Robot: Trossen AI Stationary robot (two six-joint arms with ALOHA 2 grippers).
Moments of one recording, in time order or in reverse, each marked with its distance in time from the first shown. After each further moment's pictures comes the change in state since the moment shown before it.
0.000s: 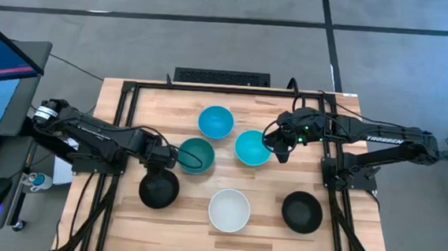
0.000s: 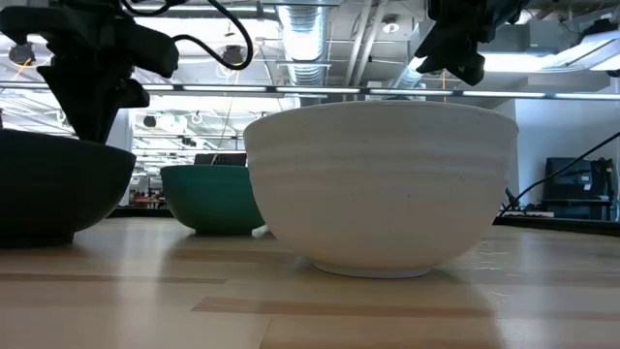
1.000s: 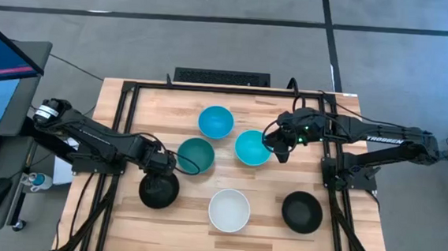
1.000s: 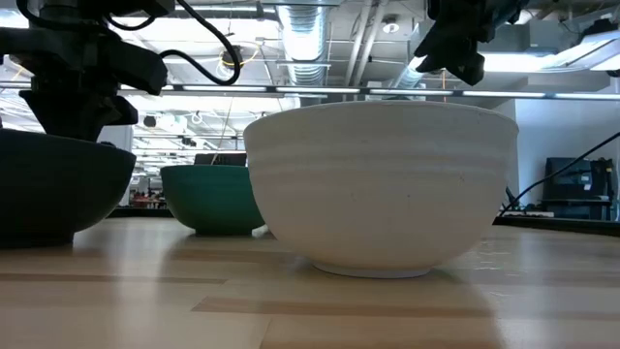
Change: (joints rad) left arm -0.071 0.003 -0.105 0.122 0.000 -0.080; right arm 0.000 0.000 0.000 0.006 0.000 0.010
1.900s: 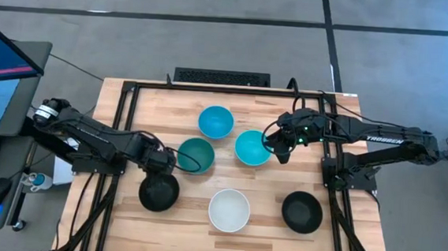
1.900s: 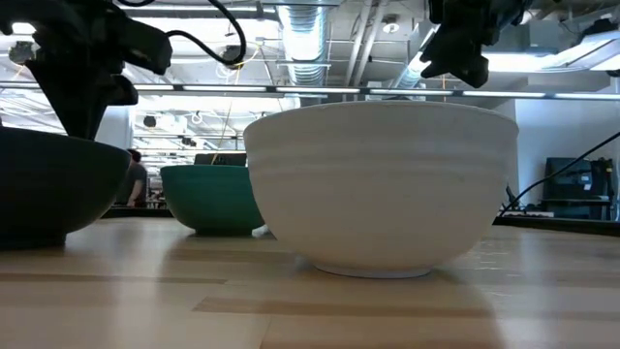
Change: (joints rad) left arm -0.004 0.000 0.104 -0.108 -0.004 -0.064; right arm 0.000 0.000 0.000 -0.042 0.000 0.000
